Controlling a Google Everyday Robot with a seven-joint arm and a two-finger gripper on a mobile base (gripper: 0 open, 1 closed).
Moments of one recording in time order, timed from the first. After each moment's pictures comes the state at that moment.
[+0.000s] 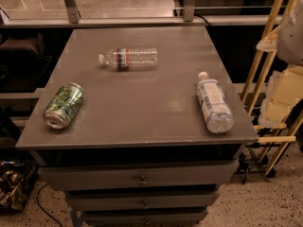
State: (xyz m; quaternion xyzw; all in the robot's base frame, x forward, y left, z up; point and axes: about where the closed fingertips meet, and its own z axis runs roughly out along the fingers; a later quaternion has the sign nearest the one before) arm 0.438 -0.217 0.977 -0.60 0.78 -0.03 0.16
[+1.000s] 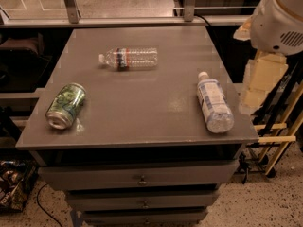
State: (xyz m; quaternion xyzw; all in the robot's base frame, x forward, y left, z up) arm 0.465 -0.182 0.985 -0.64 0.75 -0.05 0.17
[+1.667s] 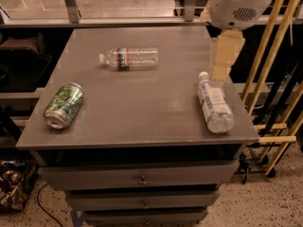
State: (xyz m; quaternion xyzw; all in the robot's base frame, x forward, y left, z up) arm 0.527 -0.135 0.995 -0.69 0.70 -0.07 0.16
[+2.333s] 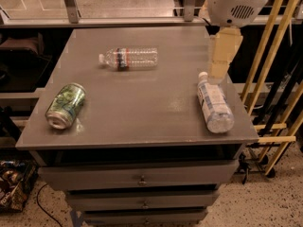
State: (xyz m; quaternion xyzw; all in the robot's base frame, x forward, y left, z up) arm 0.532 -0.130 0.998 -0.69 0.70 -0.07 0.17
